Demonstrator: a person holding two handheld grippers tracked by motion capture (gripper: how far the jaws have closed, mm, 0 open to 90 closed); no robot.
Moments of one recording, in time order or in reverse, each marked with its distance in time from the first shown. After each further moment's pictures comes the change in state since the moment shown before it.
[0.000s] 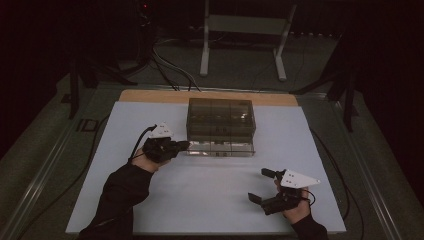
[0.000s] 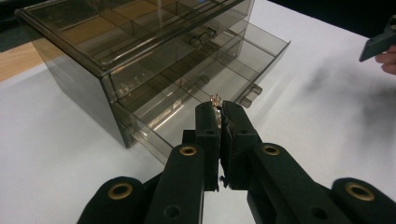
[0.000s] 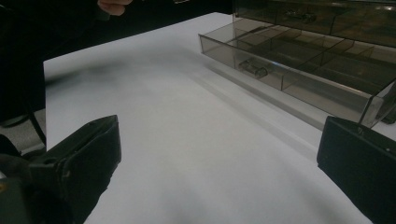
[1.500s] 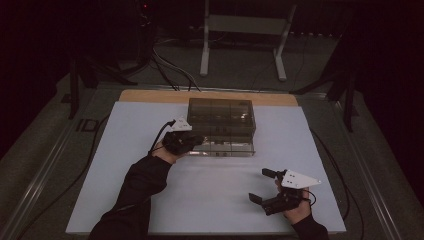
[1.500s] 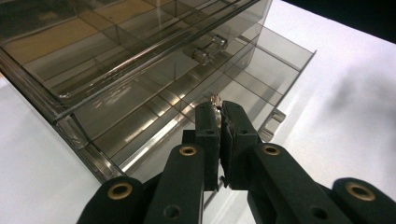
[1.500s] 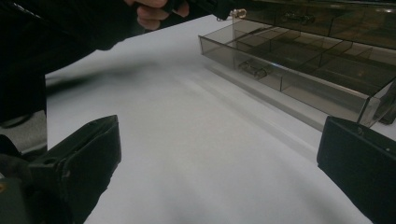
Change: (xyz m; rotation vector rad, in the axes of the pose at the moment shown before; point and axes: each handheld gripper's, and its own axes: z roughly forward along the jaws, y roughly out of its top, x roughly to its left) left arm 0.007 0.010 0.058 0.016 -0.004 -0.016; right arm -0.001 0.000 -0.002 -0.006 0.001 0.003
